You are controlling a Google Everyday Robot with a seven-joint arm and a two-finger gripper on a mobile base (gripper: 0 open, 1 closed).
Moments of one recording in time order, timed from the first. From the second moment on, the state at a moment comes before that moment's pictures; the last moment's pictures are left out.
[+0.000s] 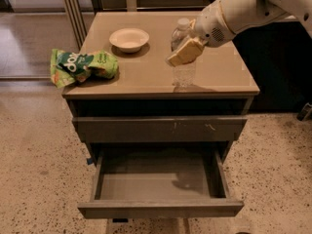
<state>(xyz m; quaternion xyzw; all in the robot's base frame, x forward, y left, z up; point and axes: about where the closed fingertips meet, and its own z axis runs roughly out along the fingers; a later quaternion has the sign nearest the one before) 0.629 -0.064 0.939 -0.59 0.69 0.19 0.37</state>
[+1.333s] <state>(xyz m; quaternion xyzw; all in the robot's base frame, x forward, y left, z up) 0.694 -0.098 0.921 -0.53 0.72 0.20 0.40</state>
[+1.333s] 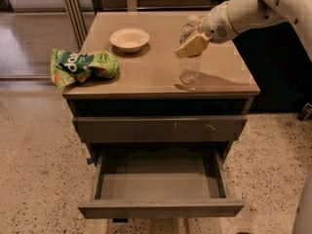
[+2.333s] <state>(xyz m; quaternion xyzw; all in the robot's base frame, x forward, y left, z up) 0.698 -0.100 0.911 -0.51 0.73 0.22 0.40</state>
